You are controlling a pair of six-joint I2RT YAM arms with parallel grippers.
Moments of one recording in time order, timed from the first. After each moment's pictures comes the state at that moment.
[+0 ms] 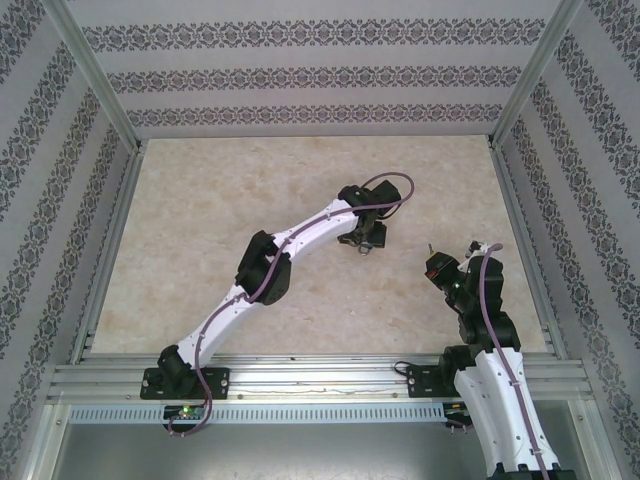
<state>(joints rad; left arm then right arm) -0.82 2.65 2.54 -1.18 -0.08 -0.69 0.00 0.46 0.36 -0.38 -0.23 0.86</state>
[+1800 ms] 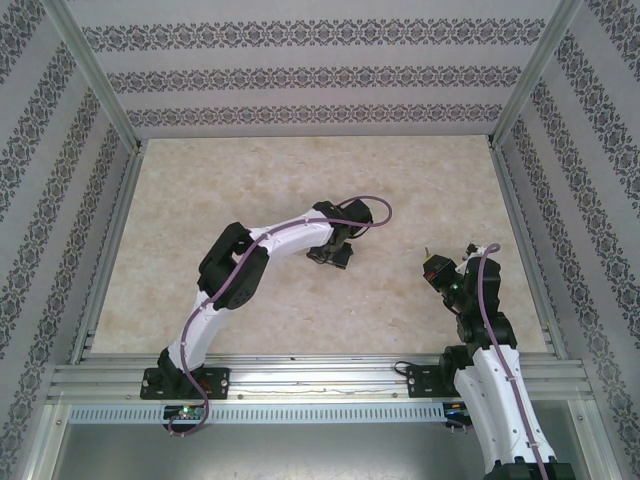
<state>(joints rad) -0.80 2.25 1.80 -0.99 -0.15 -0.52 -0.02 0.49 0.31 -0.33 -0.28 0.89</state>
